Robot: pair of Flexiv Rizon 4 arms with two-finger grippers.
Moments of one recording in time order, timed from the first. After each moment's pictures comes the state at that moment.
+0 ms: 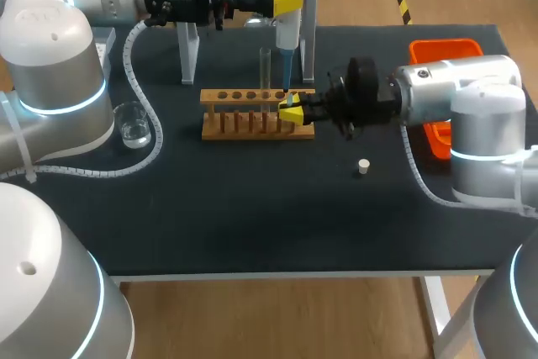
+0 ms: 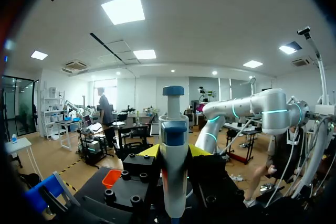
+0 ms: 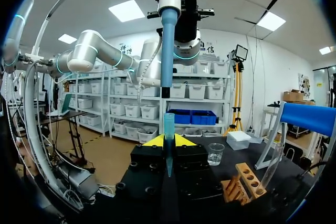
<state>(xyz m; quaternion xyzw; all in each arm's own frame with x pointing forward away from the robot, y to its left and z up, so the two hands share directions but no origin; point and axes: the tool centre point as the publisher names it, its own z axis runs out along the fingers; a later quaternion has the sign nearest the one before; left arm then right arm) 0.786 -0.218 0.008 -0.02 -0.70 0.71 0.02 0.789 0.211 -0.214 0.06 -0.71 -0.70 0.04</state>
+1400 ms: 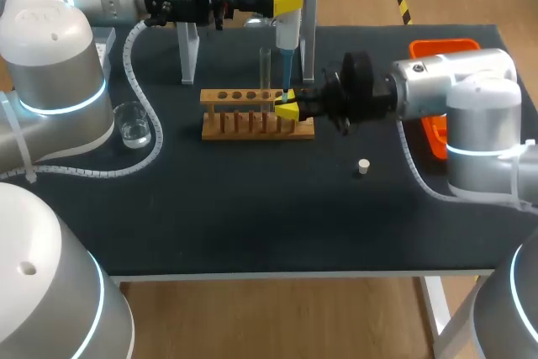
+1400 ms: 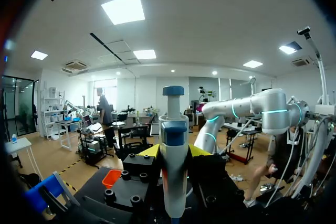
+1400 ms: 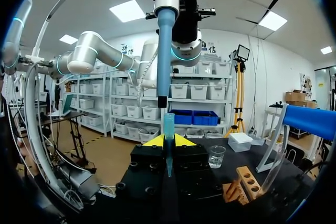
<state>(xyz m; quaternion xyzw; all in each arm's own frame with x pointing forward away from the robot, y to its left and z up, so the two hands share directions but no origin) 0.786 -0.218 0.008 -0.02 -0.70 0.71 0.02 0.789 0.218 -0.206 0.07 -0.70 -0.70 0.05</state>
